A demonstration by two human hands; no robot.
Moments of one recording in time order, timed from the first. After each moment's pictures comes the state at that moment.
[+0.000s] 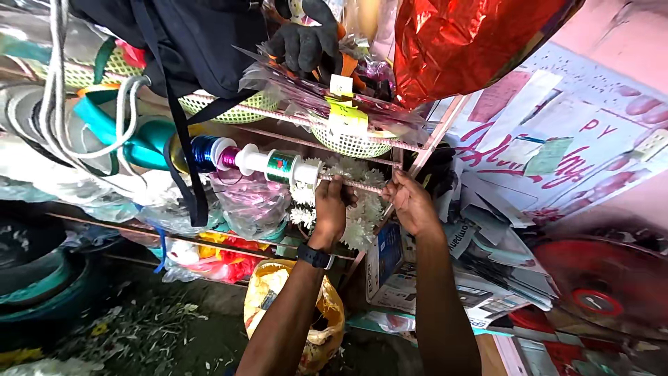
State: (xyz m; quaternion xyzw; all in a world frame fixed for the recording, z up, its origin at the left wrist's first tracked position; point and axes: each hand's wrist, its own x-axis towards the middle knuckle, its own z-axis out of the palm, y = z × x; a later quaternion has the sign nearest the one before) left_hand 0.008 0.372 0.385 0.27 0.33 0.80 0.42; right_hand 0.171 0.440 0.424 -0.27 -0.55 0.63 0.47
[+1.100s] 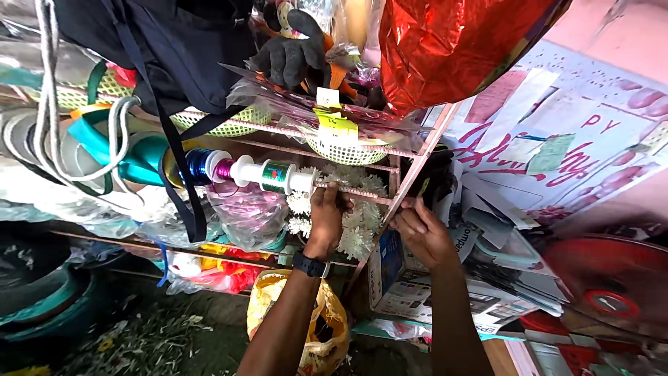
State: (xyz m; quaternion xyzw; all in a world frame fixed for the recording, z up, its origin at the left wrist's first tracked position) left_hand 0.005 0.381 0.390 0.26 0.32 0.80 0.42; right_hand 0.218 0.427 0.391 -0.10 -0.51 0.72 0.46
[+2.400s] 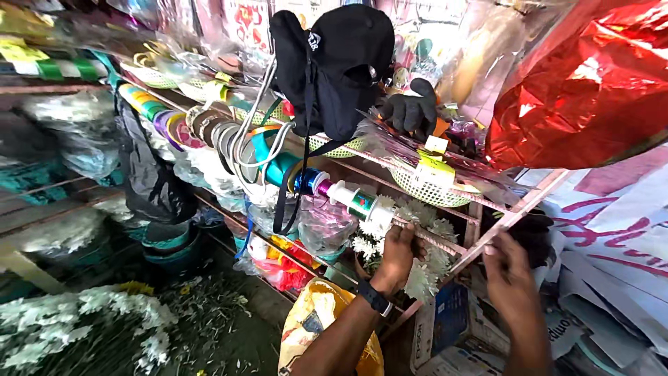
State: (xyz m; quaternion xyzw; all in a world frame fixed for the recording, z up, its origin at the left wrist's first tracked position) left_hand 0.011 0.347 0.386 0.24 0.30 0.80 0.46; right_hand 0.203 0.407 0.418 -0.39 -0.77 0.19 0.47
